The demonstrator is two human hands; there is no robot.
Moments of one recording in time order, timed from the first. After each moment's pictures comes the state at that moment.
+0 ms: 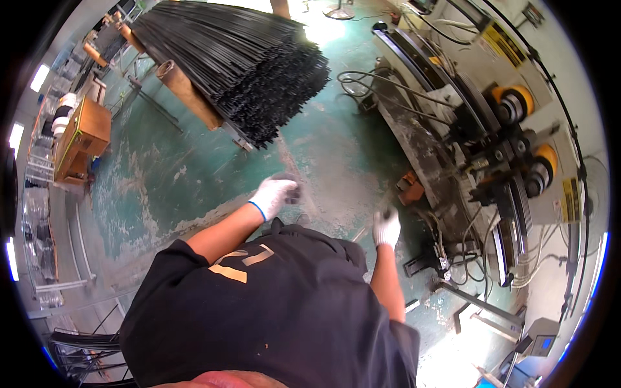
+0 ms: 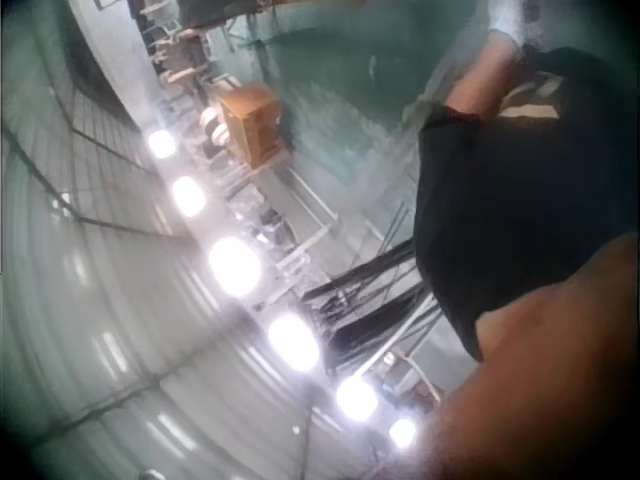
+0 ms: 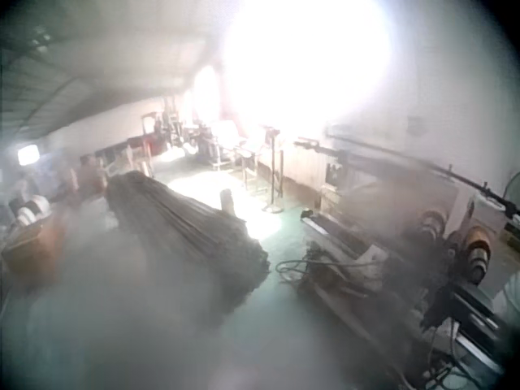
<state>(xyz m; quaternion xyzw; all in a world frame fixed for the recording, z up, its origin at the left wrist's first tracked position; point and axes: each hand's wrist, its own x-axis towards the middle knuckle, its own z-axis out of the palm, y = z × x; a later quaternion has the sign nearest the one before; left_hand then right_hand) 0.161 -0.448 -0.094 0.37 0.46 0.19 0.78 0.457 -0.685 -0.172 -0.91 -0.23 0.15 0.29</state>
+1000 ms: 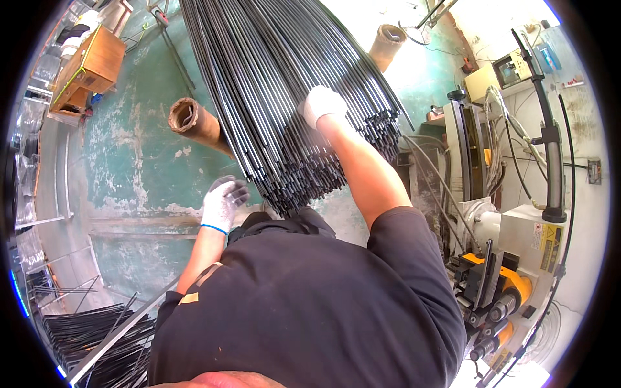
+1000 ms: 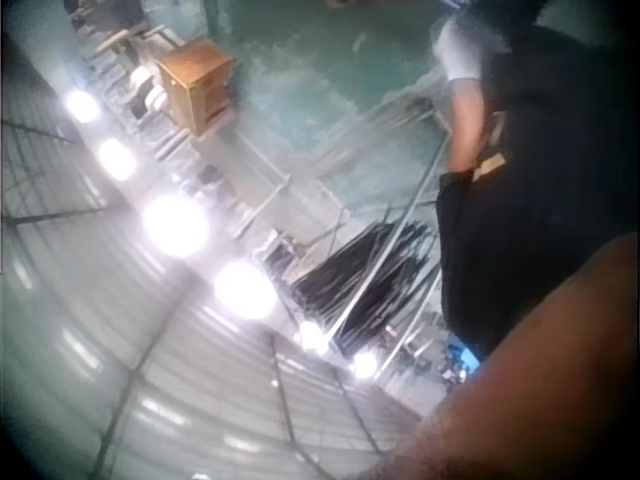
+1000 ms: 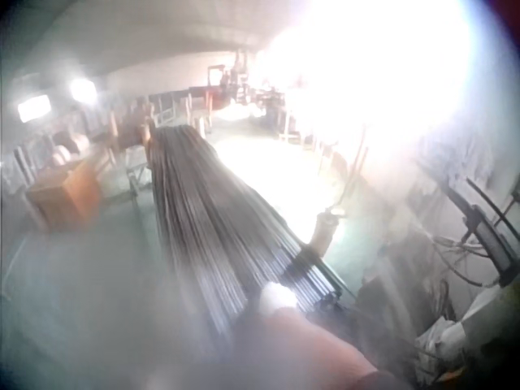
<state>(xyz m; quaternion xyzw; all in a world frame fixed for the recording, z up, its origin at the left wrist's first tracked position) 0.013 -0.094 -0.072 0.02 0.52 0.54 0.67 0.293 0.143 -0.017 -0.67 -0.73 0.15 0.02</state>
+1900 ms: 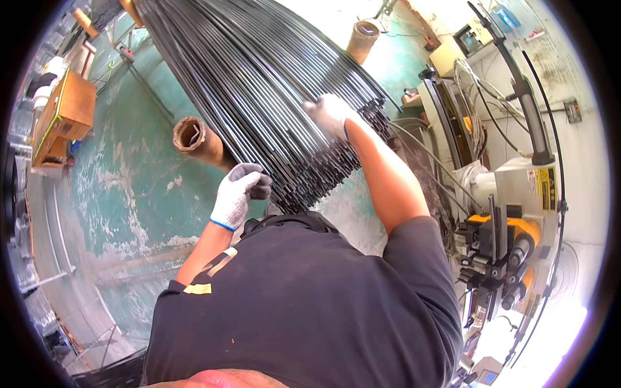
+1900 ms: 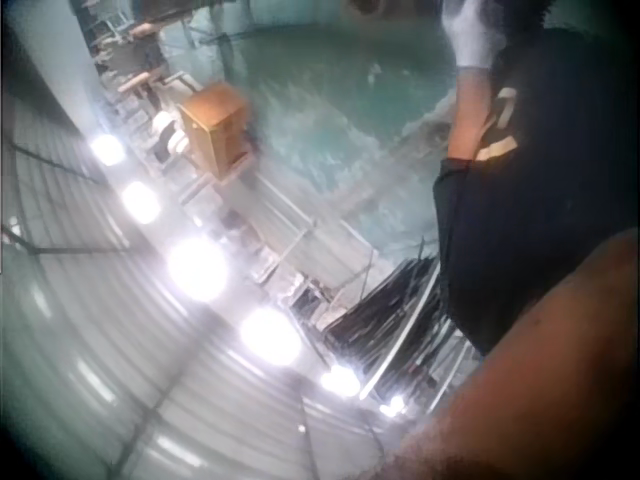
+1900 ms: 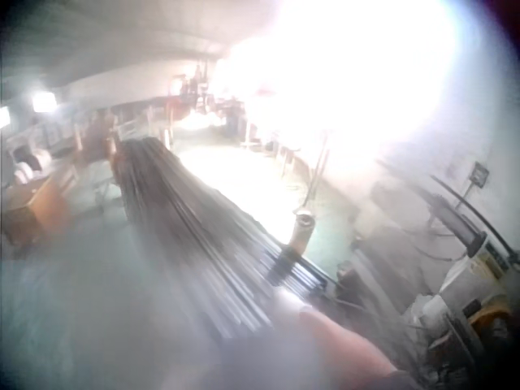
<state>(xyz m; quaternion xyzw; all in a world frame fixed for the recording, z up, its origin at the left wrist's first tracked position) 0.014 -0.030 0.007 0.27 0.47 0.36 0.75 0.297 0.089 0.061 -0.74 -0.57 0.35 0.06</state>
